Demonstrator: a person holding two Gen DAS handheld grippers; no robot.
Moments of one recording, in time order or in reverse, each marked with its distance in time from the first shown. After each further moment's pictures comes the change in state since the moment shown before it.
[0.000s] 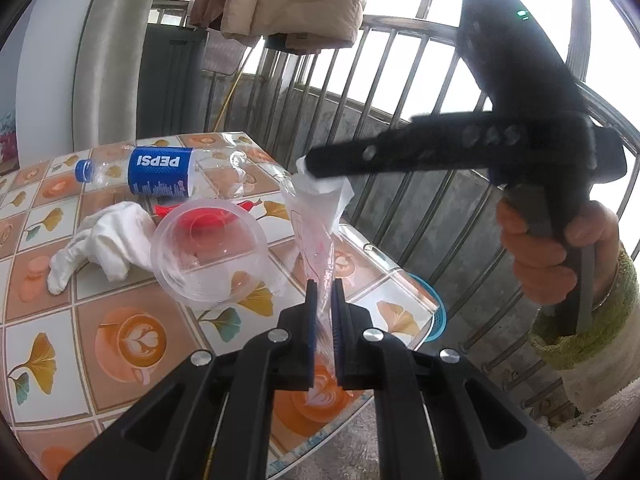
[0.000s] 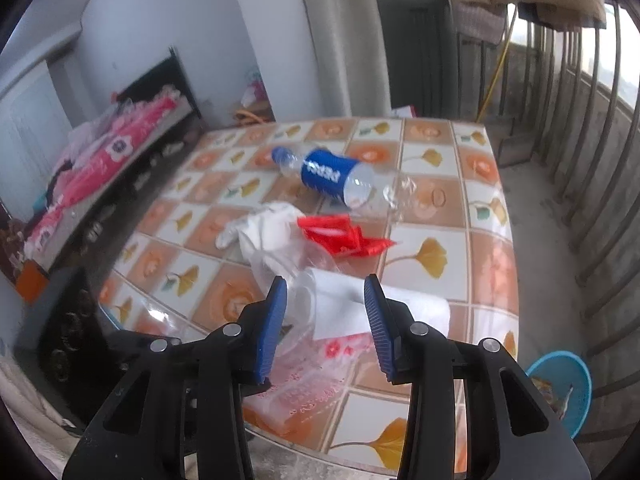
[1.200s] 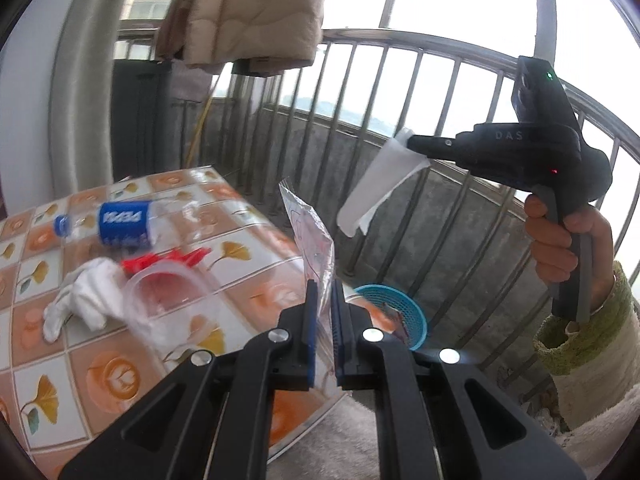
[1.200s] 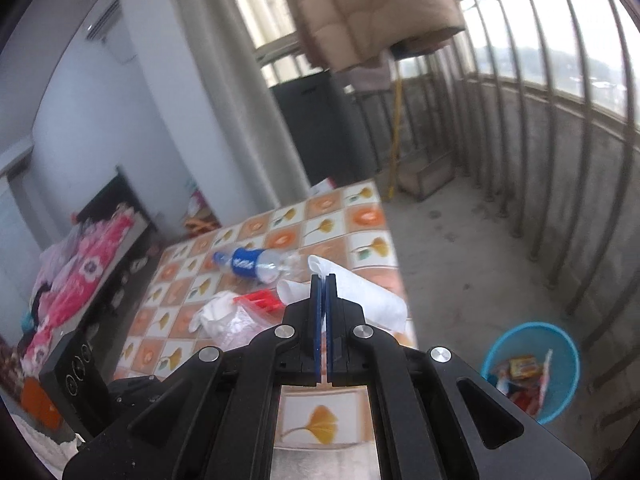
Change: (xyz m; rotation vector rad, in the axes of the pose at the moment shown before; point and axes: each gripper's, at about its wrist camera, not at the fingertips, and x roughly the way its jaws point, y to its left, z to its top) left arm -0.015 -0.051 0.028 0.103 -0.047 -0.057; right arm -0.132 -0.093 -0.037 0.319 -0.327 -0.122
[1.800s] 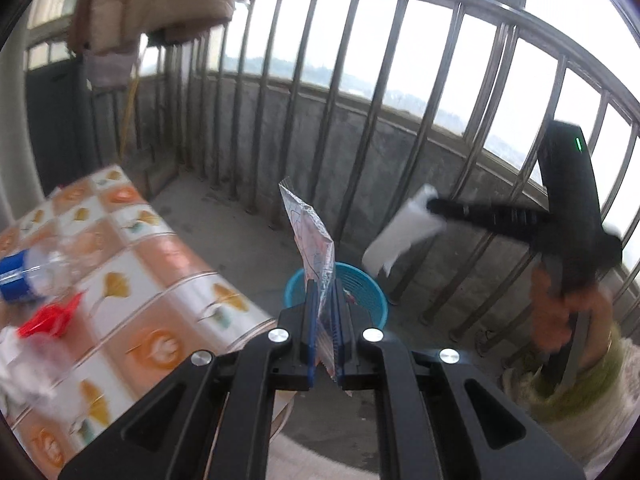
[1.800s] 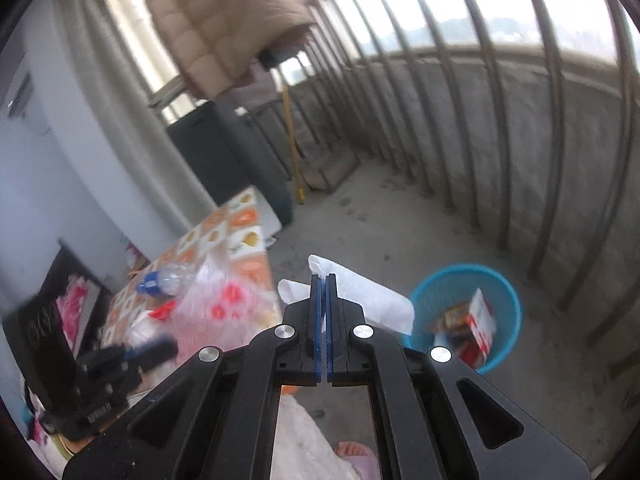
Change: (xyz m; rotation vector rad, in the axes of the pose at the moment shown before) left arm 0.117 -0.095 0.049 0.112 0.206 -0.138; right arm -0.041 -0.134 -0.061 0.295 -0.038 -0.221
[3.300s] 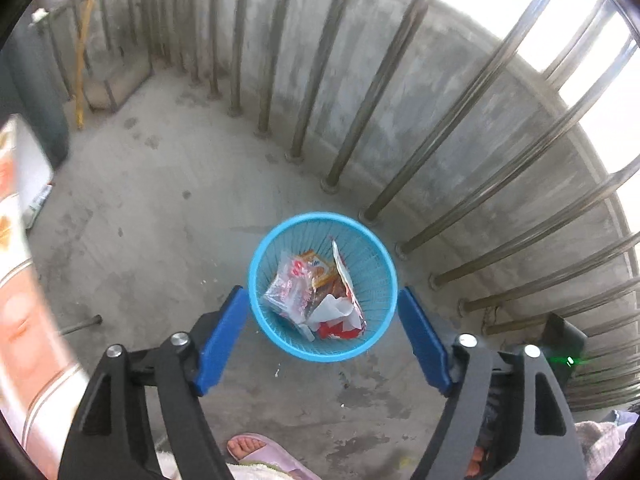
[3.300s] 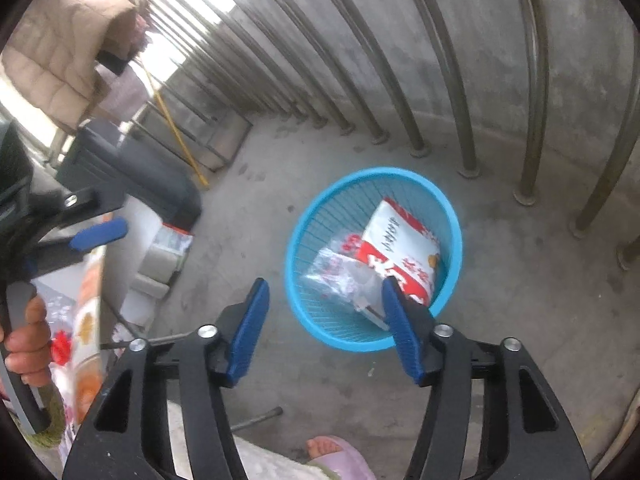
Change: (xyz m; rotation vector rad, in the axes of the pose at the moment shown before) left arm 0.226 -0.014 0.083 -0.106 0.389 0.031; right arm 0.085 -0.156 -0.062 0.335 0.100 -0.144
